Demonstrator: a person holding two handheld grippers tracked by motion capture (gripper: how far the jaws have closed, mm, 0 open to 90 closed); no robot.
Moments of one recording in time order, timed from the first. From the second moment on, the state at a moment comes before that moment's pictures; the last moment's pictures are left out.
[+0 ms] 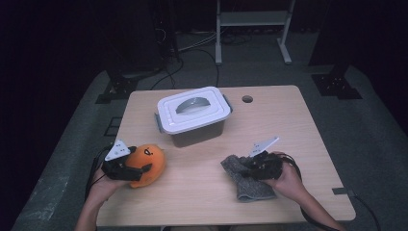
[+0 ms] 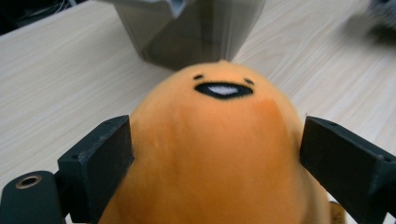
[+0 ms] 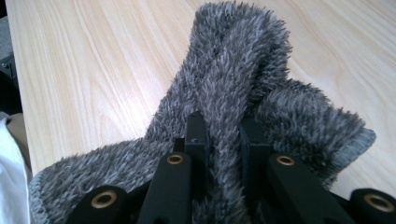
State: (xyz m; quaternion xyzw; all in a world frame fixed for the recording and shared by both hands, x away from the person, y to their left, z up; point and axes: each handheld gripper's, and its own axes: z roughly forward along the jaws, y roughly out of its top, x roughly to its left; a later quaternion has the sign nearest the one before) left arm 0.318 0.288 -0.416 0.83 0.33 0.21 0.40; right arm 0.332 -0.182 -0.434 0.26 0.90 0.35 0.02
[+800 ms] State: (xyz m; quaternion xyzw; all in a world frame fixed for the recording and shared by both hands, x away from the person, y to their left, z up) left arm 0.315 0.289 -0.411 0.82 0.34 0.21 0.42; right arm 0.316 -0.242 -0.433 0.30 0.88 0.37 0.03
